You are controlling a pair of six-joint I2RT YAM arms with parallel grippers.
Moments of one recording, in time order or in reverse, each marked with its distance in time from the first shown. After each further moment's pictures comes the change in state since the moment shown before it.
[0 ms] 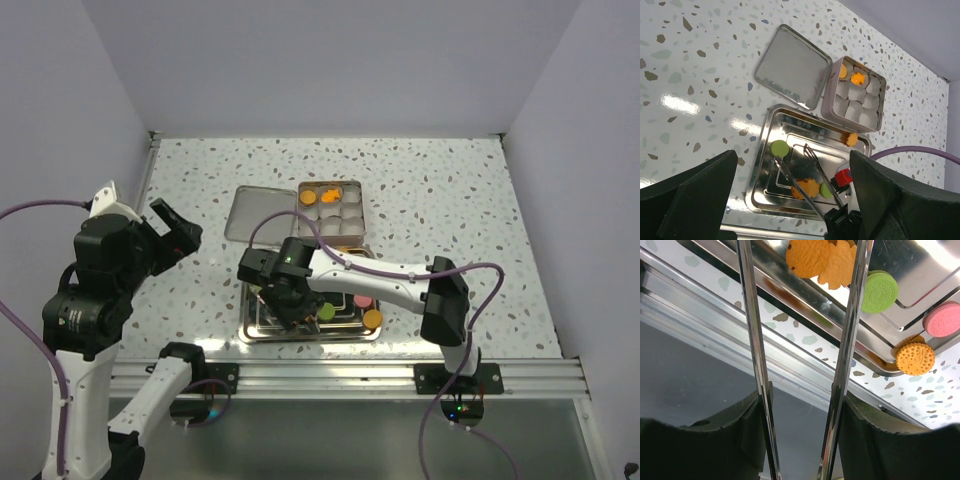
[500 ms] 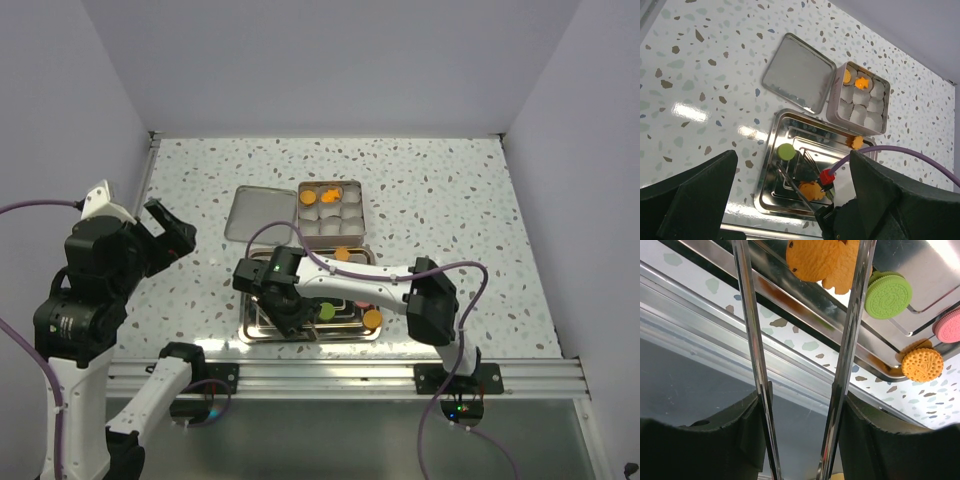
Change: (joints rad) left arm 0.000 0.000 0.062 -0.040 -0.032 0.037; right arm 0.017 0.065 -0.018 0.012 -0.003 -0.007
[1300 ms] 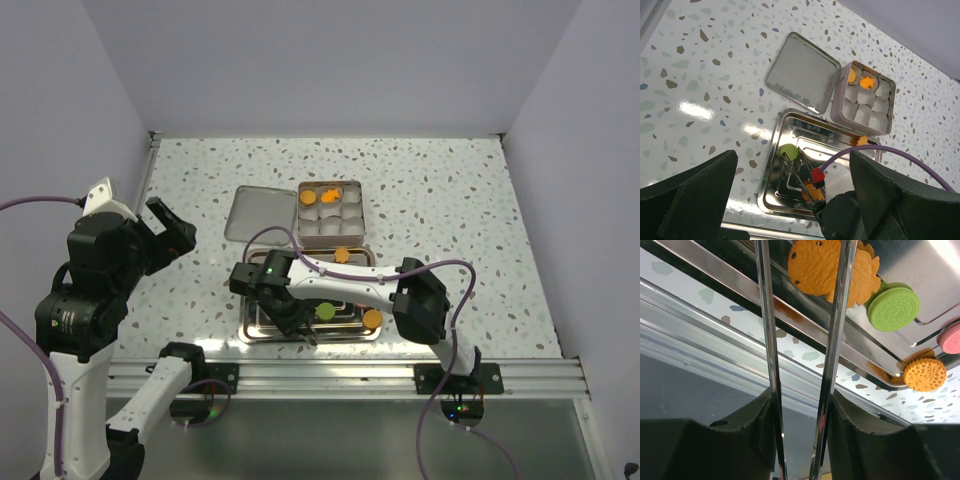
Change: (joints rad) left arm 0.000 0.019 0.007 -0.007 -0.012 0.014; right arm 0.000 0.066 0.016 0.008 -0.004 -0.023
